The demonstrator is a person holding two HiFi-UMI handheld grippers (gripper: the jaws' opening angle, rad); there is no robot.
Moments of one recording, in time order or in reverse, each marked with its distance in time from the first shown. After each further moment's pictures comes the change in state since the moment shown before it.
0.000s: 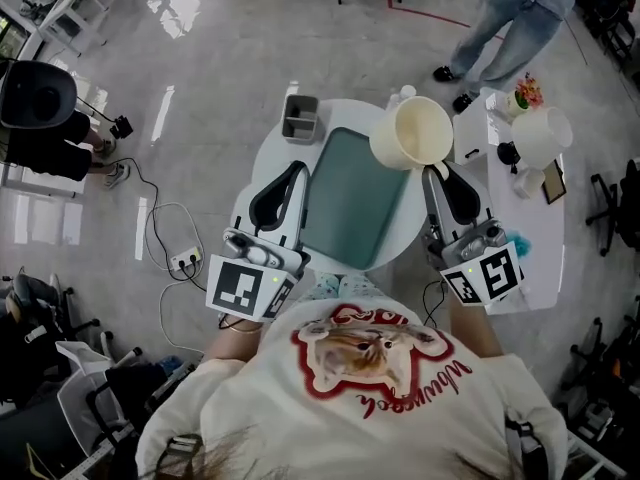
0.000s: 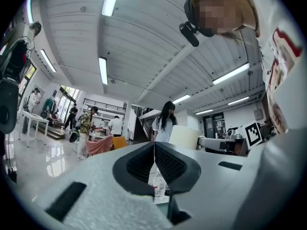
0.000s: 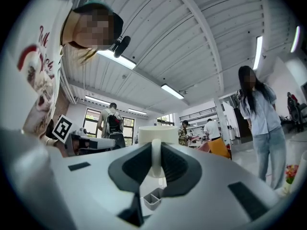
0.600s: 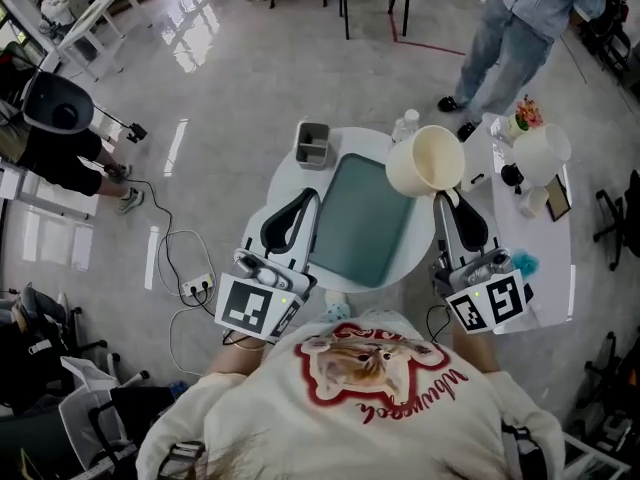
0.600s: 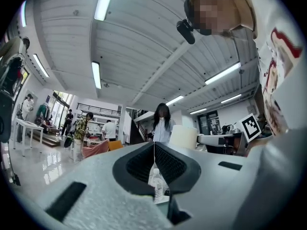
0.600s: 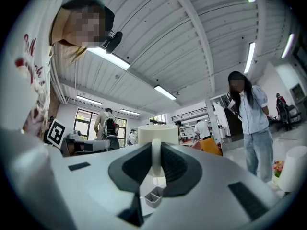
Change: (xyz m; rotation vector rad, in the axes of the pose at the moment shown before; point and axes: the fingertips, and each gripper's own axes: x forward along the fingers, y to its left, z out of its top) left arm -0.022 -0.017 0.019 0.067 -0.022 -0.055; right arm -0.027 0.013 0.018 0.032 0.007 -0.109
